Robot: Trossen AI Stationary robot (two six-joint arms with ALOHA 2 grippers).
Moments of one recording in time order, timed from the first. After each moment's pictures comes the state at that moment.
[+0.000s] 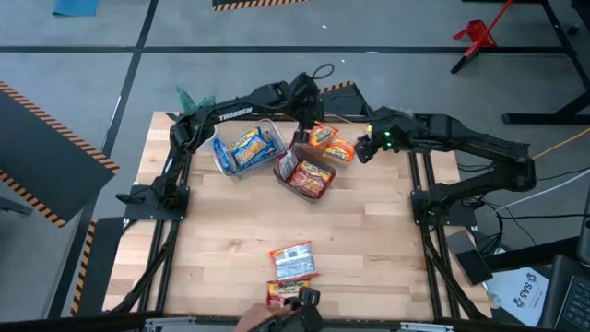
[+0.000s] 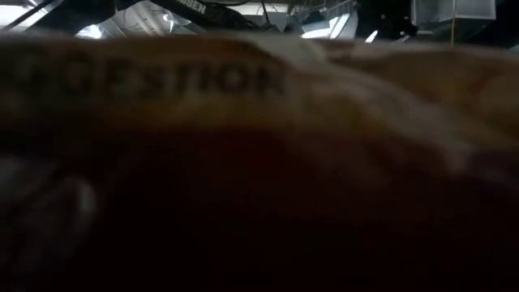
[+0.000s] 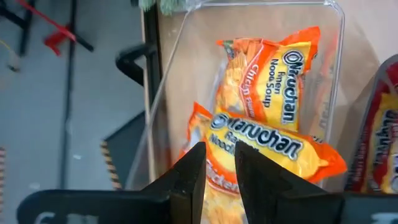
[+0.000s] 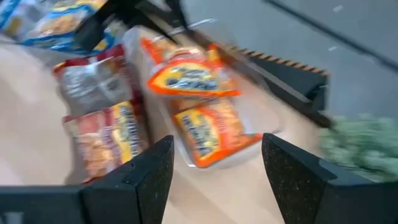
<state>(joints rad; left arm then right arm) 0.52 2.12 1.95 -0.66 0.16 0.70 -0.23 1.22 1.37 -1.07 0.39 0.52</state>
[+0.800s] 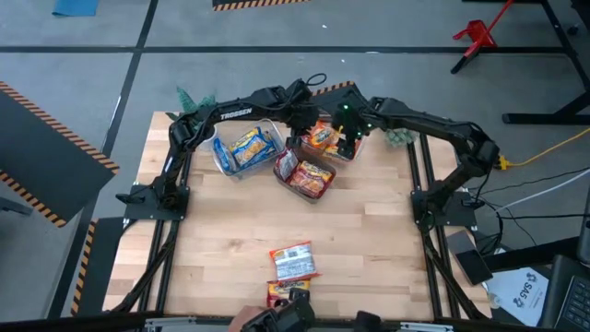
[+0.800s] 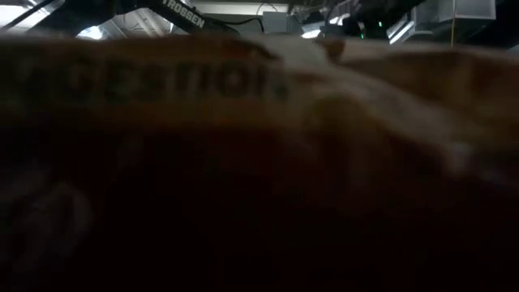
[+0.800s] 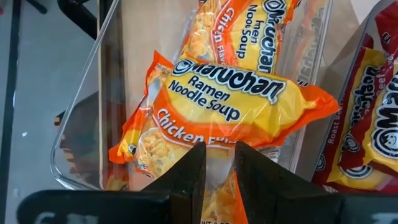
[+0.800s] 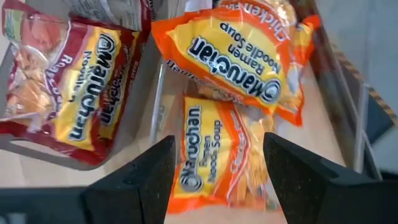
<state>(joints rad) 0.56 2.12 1.83 -0.67 0.25 0.66 -0.58 1.60 1.30 -0.79 -0.13 -0.28</state>
